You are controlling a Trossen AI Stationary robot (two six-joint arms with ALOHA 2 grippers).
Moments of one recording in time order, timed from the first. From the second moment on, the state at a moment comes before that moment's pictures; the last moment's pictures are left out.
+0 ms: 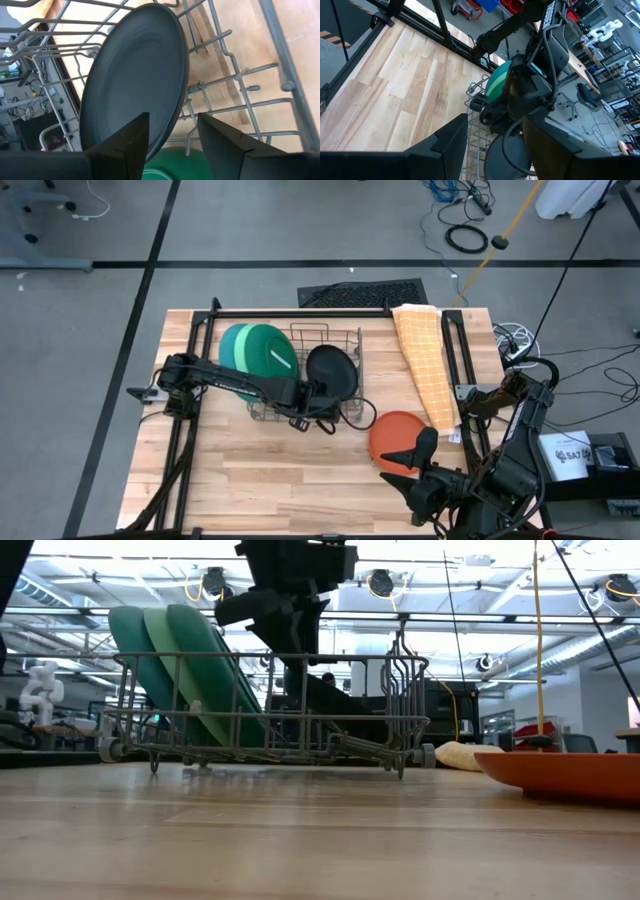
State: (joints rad) left arm -0.16 1.91 1.63 -1.00 -0.49 0.41; right arm 0.93 1.77 2.00 -1.22 1.07 0.25
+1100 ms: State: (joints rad) left arm -0.12 1.97 1.62 -1.05 -0.55 0.42; right arm 0.94 1.77 2.00 -1.22 1.07 0.25
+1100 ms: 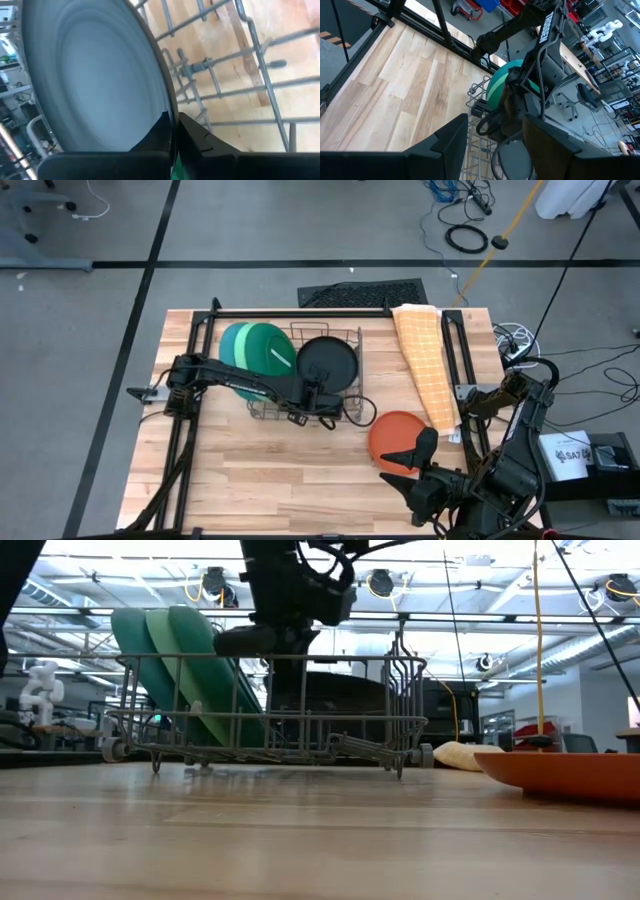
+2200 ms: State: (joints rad) left arm -0.08 1.46 1.09 -0.03 -0.40 -0.59; right arm 1.00 1.77 2.00 -1.22 1.08 0.24
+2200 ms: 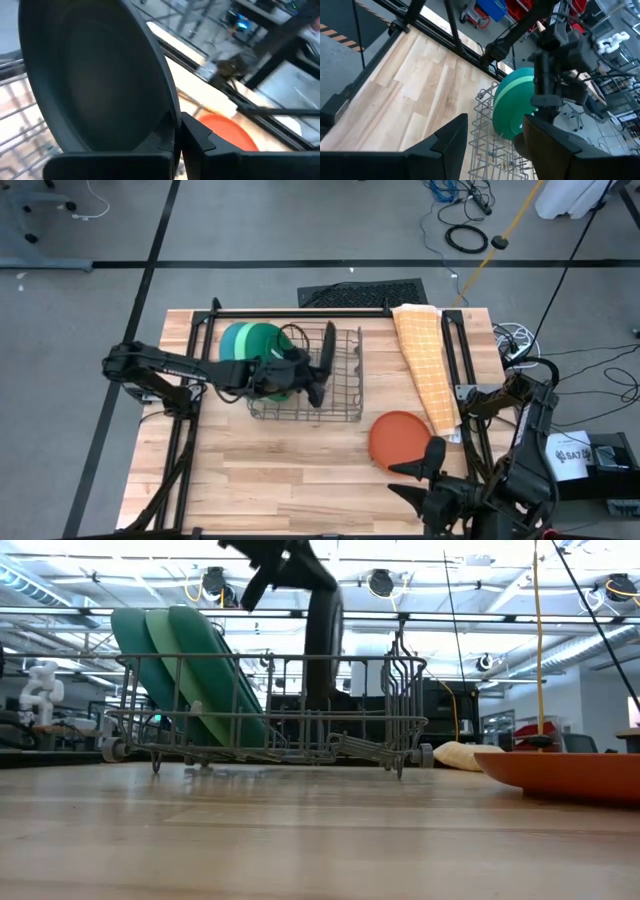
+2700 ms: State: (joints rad) left arm -0.10 1.43 1.00 -0.05 -0.57 -0.70; right arm 1.01 1.77 2.00 -1.22 1.08 0.24
